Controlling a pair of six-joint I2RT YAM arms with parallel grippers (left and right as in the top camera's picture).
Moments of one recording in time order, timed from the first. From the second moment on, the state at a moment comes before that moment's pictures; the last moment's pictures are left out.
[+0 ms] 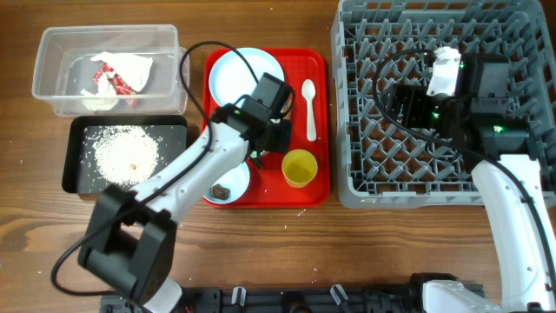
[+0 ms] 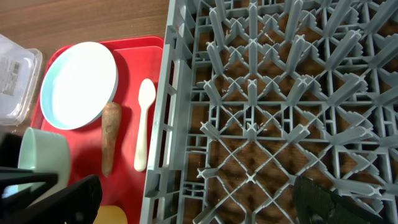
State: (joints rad) left arm -0.57 1.75 1.24 -0.64 0.00 -0.33; right arm -0.01 1.32 1.17 -0.70 -0.25 0.09
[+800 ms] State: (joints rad) left arm -0.58 1.57 1.25 -0.96 -0.10 -0.40; right arm -0.01 1.32 1.17 -0.70 -0.25 0.09
